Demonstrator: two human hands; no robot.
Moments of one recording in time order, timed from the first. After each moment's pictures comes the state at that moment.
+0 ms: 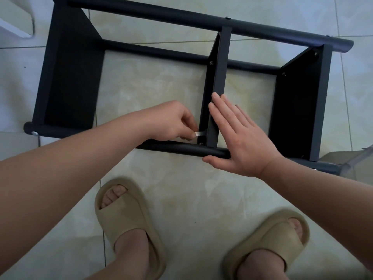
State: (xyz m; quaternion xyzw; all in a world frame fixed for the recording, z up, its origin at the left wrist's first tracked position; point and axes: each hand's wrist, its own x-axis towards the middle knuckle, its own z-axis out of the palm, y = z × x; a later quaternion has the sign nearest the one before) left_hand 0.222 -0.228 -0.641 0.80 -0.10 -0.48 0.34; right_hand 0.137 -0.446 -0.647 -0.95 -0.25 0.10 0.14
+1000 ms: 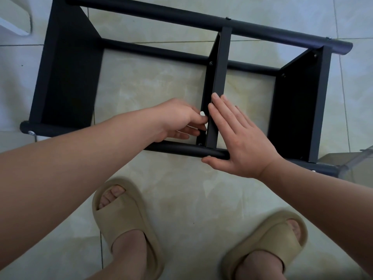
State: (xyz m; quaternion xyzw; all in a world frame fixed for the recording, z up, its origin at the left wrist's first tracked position) left_hand 0.220 -0.249 -0.641 0.68 0.13 -0.51 0.52; right_hand 0.137 -0.445 -0.649 -0.95 -0.25 0.09 0.15
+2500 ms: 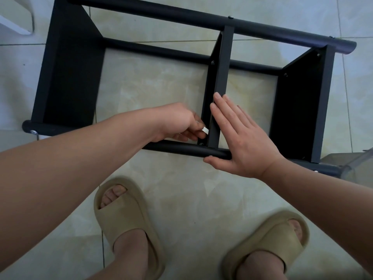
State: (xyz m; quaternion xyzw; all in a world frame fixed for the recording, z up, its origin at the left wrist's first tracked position) left_hand 0.218 -0.246 -0.637 0.69 0.08 -0.55 0.46; right_hand 0.138 -0.446 -0.649 -0.95 -0.25 0.09 0.14
